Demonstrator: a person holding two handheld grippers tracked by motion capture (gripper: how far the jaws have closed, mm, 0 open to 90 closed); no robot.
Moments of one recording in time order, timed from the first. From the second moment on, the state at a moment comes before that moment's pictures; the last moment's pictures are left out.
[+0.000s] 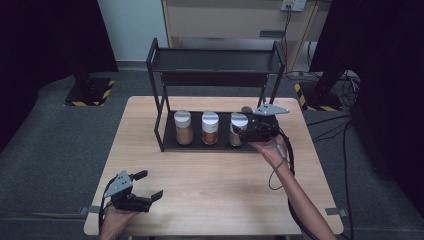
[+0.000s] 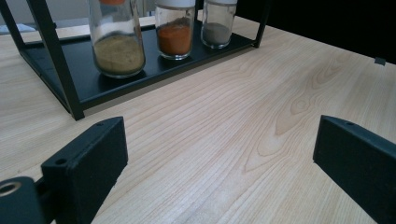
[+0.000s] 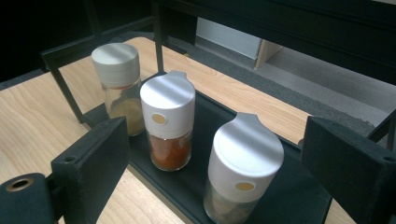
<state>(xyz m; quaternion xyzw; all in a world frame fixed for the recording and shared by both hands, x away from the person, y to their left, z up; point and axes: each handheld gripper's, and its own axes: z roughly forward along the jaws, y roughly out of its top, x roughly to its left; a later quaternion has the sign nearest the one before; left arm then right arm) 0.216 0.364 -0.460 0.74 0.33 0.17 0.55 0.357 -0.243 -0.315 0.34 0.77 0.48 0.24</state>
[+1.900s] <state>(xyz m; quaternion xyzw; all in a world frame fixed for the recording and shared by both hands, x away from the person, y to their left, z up) 0.213 0.364 -0.459 0.75 0.32 0.17 0.56 0.197 -0.368 -0.344 0.33 0.74 0.53 0.25</state>
